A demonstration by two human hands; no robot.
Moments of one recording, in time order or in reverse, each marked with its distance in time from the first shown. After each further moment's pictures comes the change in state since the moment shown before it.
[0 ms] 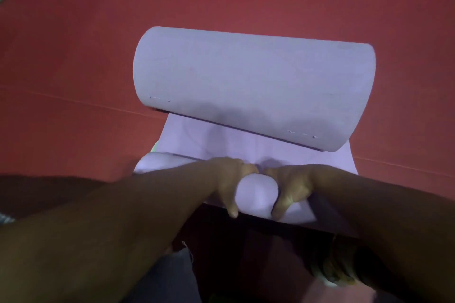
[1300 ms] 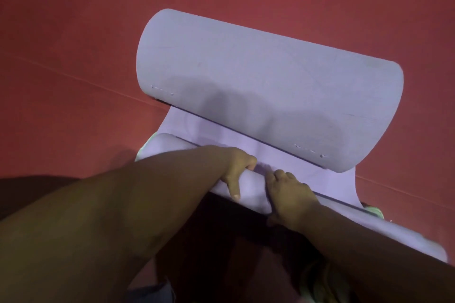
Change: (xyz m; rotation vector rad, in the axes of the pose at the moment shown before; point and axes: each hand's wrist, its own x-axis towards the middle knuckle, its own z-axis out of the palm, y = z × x) left_hand 0.052 -0.034 -0.018 -0.057 -0.015 -0.032; right_hand 0.029 0.013 0.034 -0.389 0.355 0.164
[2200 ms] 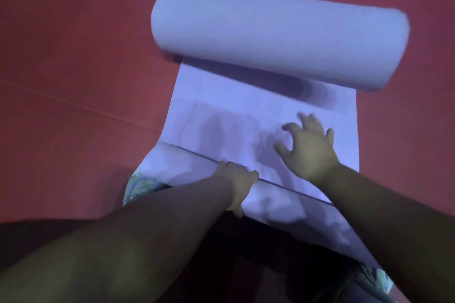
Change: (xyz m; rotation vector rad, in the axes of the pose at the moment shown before) left_hand 0.027 0.011 0.003 0.318 0.180 -0.153; right_hand 0.069 0.063 -0.098 0.221 0.495 0.227
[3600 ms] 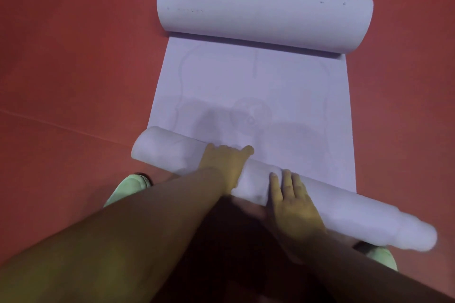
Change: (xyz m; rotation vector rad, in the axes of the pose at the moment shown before) left_hand 0.055 -0.028 -0.046 -0.111 0.212 -0.148; right_hand -0.045 0.029 0.101 -0.458 -0.193 -0.170
